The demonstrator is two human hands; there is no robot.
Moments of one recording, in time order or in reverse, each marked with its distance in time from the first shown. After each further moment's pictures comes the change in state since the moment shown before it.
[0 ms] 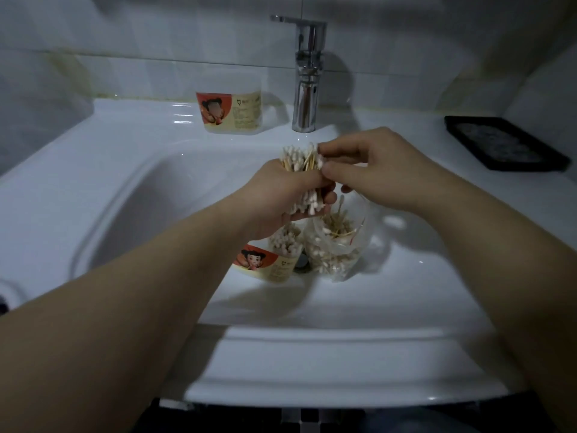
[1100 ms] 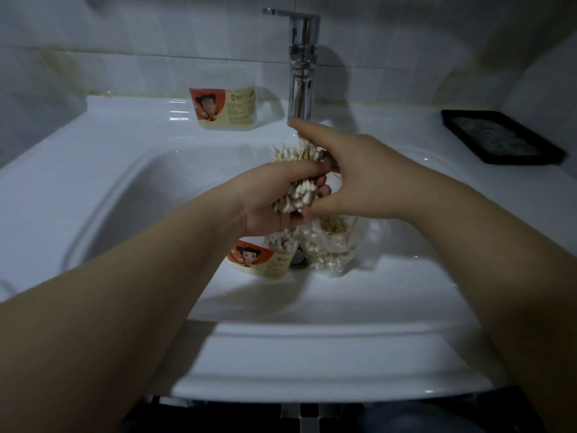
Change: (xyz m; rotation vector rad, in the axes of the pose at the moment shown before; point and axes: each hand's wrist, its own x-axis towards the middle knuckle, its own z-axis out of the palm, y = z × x) left_hand -0.003 0.006 0.001 -0.080 -0.065 -0.297; right_hand -0.008 -0.015 0.005 -0.261 -0.149 -0.160
